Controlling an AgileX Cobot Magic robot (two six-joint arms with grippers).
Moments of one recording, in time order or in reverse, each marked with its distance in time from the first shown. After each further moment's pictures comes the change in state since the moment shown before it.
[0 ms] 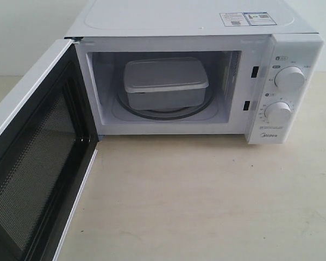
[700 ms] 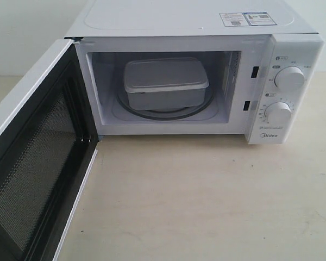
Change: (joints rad) left arm 0.000 0.000 0.000 0.000 0.000 0.000; right arm -0.024 -0.087 0.063 -0.233 0.176 0.110
